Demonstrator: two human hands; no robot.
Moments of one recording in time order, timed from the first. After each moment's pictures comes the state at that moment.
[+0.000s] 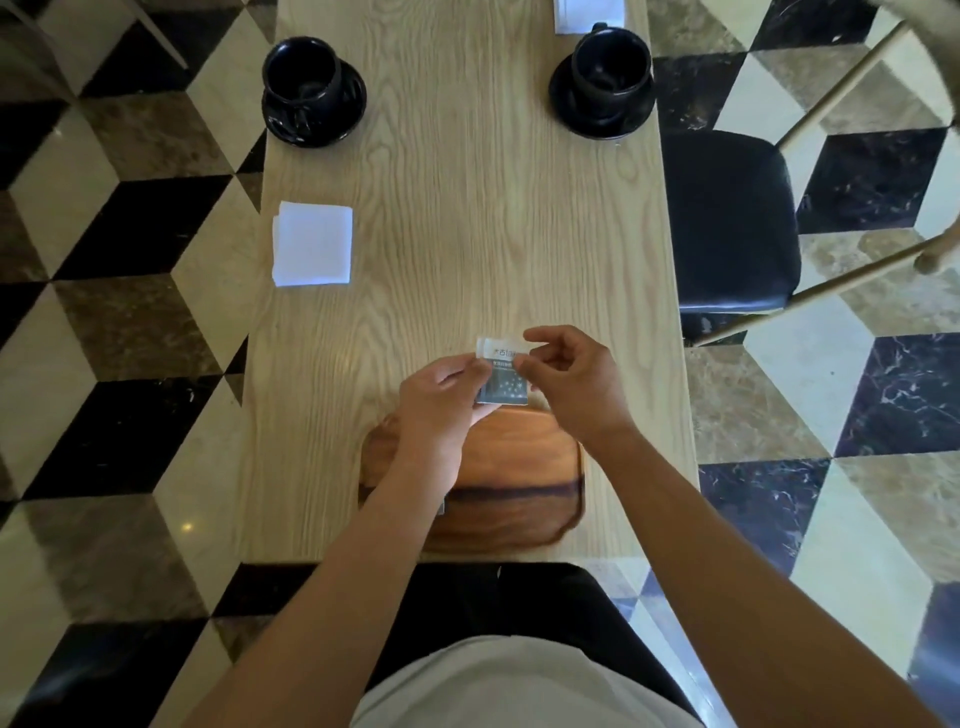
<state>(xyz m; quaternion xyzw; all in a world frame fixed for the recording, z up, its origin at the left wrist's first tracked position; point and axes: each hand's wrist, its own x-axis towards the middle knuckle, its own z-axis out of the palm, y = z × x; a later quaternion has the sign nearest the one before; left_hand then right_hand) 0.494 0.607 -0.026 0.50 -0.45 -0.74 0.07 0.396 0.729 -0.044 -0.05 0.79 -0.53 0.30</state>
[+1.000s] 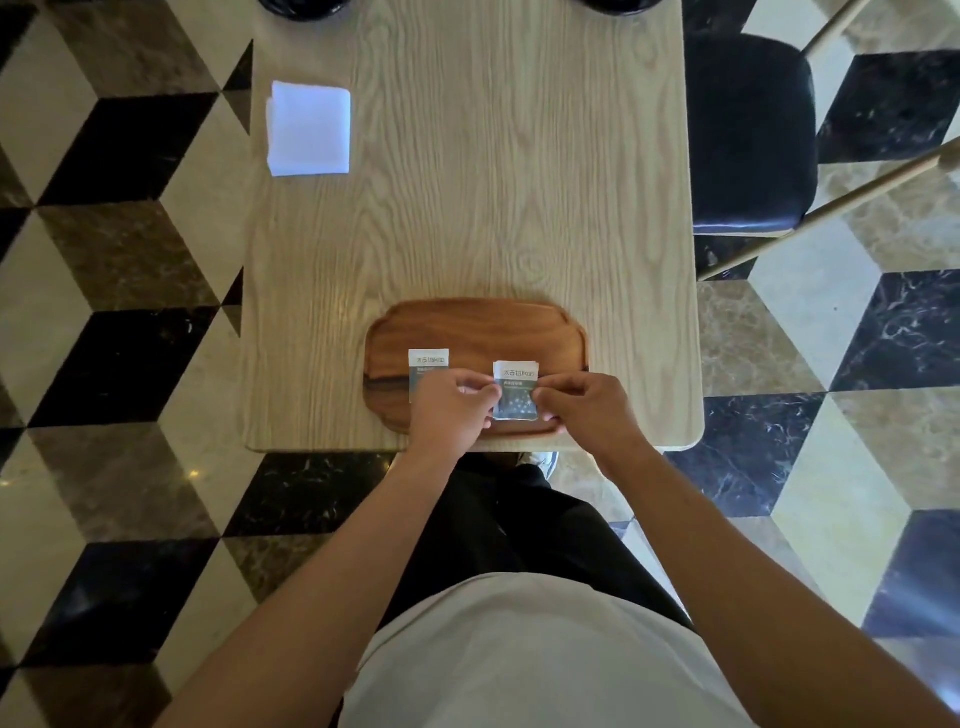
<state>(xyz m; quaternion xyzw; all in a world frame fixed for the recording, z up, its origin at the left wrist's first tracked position) 0.597 0.660 -0.066 0.52 -0.65 -0.55 -0.10 0.510 0.810 -0.069 0.06 0.78 -0.45 0.43</state>
